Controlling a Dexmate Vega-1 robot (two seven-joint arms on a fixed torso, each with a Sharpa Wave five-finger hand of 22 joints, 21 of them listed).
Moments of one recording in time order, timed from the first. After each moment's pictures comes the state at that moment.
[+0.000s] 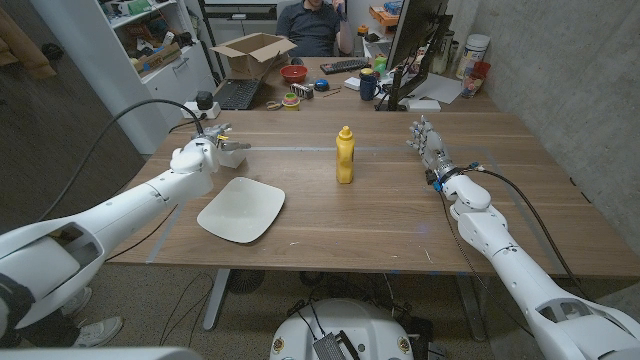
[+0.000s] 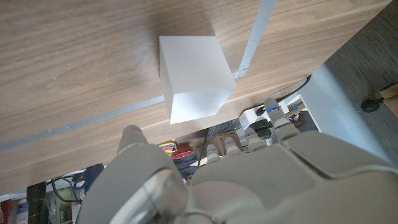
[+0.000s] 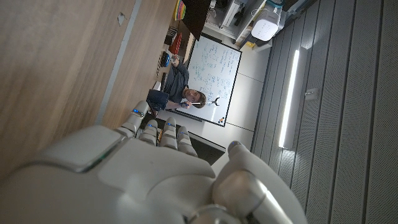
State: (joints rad) left arm 0.44 0.81 0.83 -1.45 0.51 0.70 -0.11; left_hand 0.39 -0.08 0.10 -0.07 0.27 -0.17 -0.22 0.19 0.19 -0.17 -0.13 0.20 0.18 -0.15 0.02 0.20 0.18 -0.02 0.19 0.45 0.17; right arm -0.84 -0.34 -0.19 -1.26 0.43 0.23 0.14; right_hand 0.04 0.07 0.23 0.14 0.20 -0.02 0.06 0.19 0.18 0.03 0.07 0.20 0.18 -0.09 0.10 0.18 0.18 -0.18 0.04 0.71 0.18
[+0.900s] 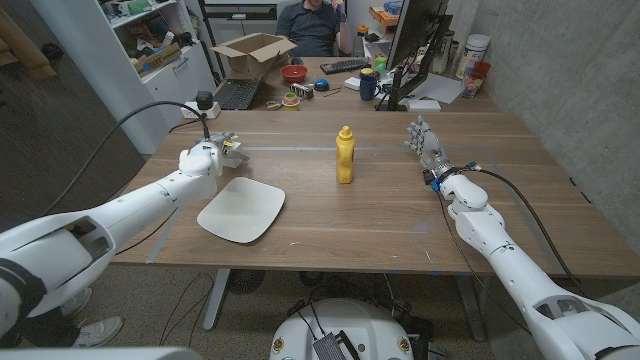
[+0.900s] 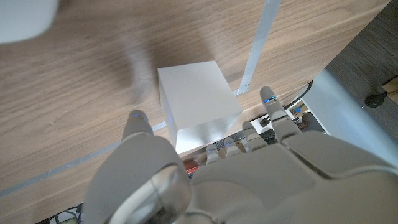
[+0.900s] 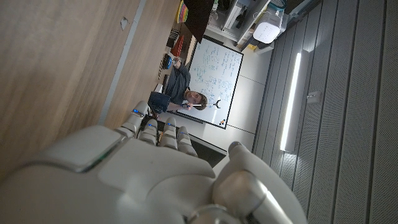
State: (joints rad) left arm 0.39 0.78 0.91 -1.35 0.57 0.68 -0.13; left_hand 0.56 -0.04 0.12 -0.12 0.30 -0.17 -0.22 0.21 0.20 -0.17 -0.14 0.20 0.18 -0.03 -0.01 0.21 0.18 0.20 0.15 0.47 0.17; right arm -0.82 -0.34 -0.20 -1.24 0.42 0.23 0.13; right_hand 0.04 0.07 0.22 0.15 0.21 -0.02 0.06 0.19 0.18 0.03 0.07 0.20 0.18 -0.08 0.10 0.18 0.18 -0.18 0.04 0.70 0.18
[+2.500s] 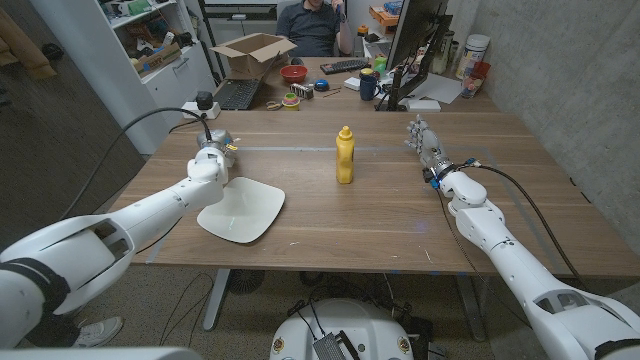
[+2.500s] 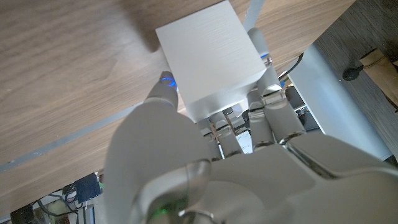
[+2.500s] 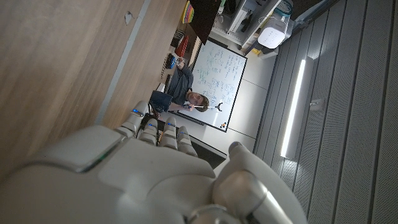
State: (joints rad) left arm 0.39 0.69 0.91 -1.22 0.56 0.68 0.12; left_hand 1.07 0.02 0.32 -0.11 0.18 0.53 -0.08 0.43 0.24 0.56 -0.13 0.46 0.31 0.68 0.23 0.36 0.32 0.88 -0.05 0.67 0.18; right arm -0.80 -0.36 -0.22 -1.23 0.39 0.21 0.11; right_hand 0.04 0.07 0.22 0.14 0.21 -0.02 0.06 0.19 0.18 0.03 0.07 0.20 0.18 -0.08 0.10 0.18 0.18 -0.17 0.04 0.69 0.18
